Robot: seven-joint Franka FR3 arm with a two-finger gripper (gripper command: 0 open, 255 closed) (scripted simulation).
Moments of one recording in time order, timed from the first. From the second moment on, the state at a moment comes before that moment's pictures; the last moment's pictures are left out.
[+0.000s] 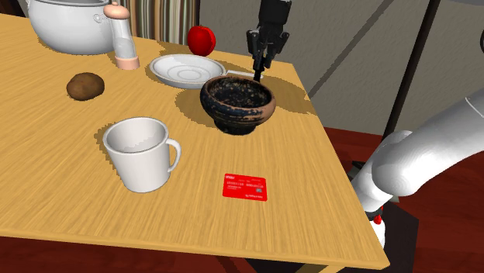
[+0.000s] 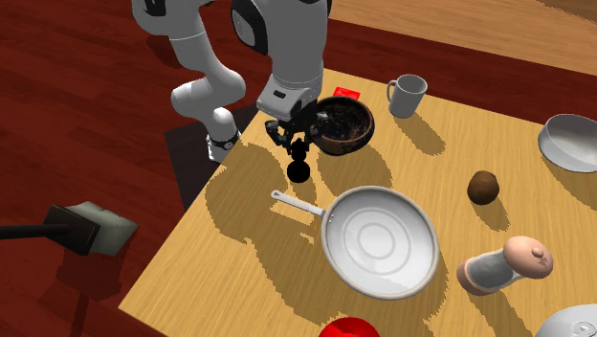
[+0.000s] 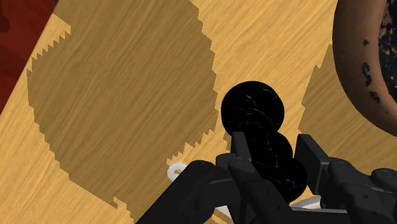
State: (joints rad) arm 0.02 -0.31 0.22 -1.89 0.05 1.60 0.45
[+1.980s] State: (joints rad) arm 0.03 -0.10 0.25 -1.25 0.01 1.17 0.50
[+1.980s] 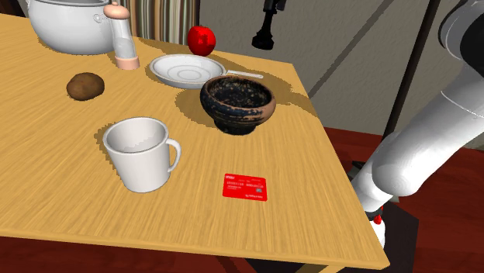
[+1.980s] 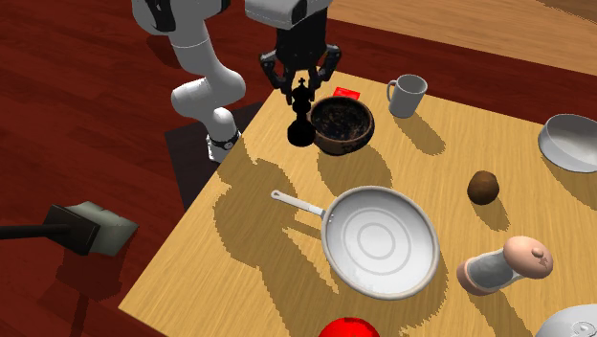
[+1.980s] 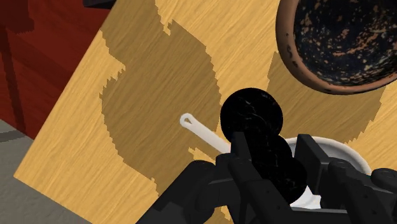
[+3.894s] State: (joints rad) arm 0.18 -0.17 0.40 -1.47 0.05 1.32 0.81
